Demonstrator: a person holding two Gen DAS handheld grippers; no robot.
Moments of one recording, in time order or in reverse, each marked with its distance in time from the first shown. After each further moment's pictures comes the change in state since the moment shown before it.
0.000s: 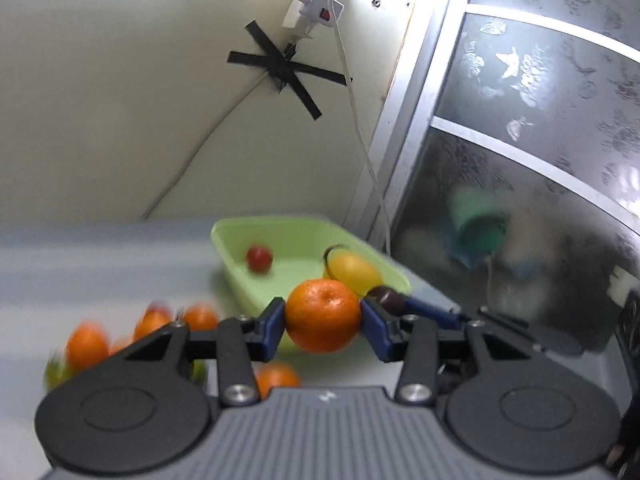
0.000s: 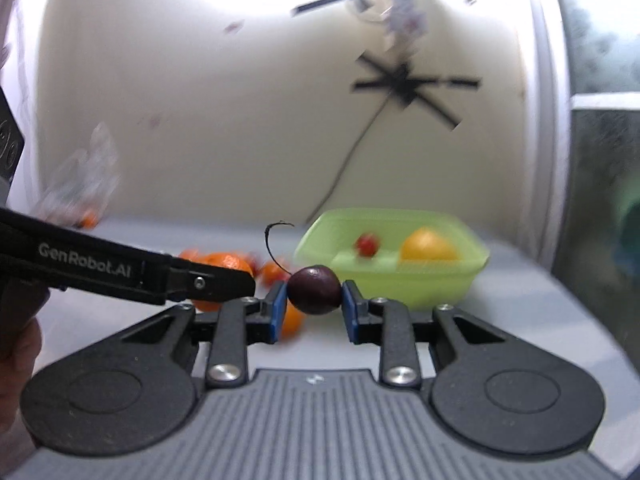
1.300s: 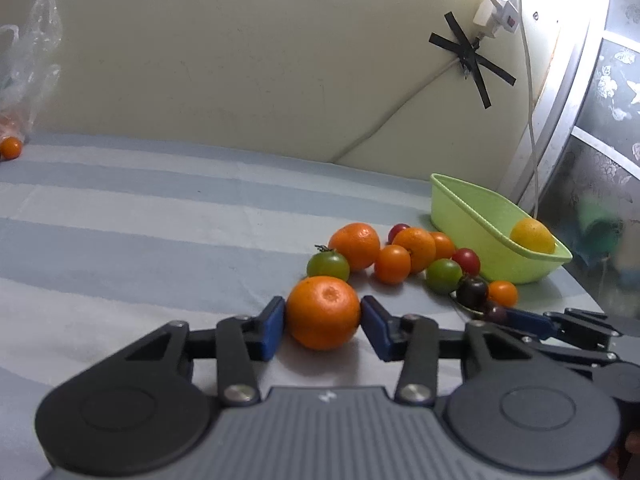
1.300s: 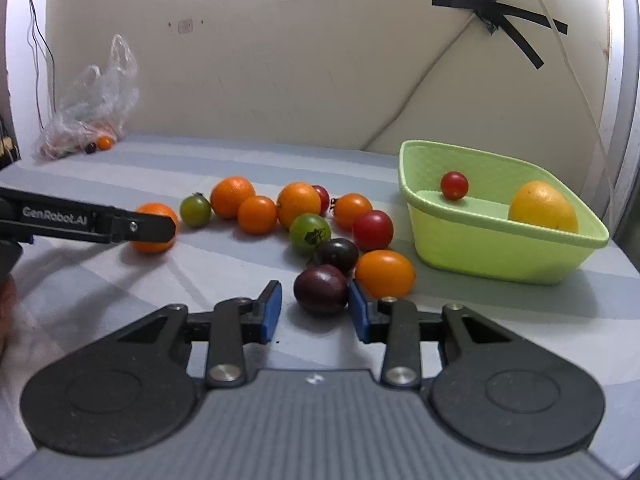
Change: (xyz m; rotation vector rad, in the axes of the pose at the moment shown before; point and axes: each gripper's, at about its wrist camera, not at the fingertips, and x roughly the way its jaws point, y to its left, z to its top) left arm -0.077 0.115 -0.075 -0.197 0.040 0.300; right arm 0.070 0.063 -0.012 -0.086 0.287 0.072
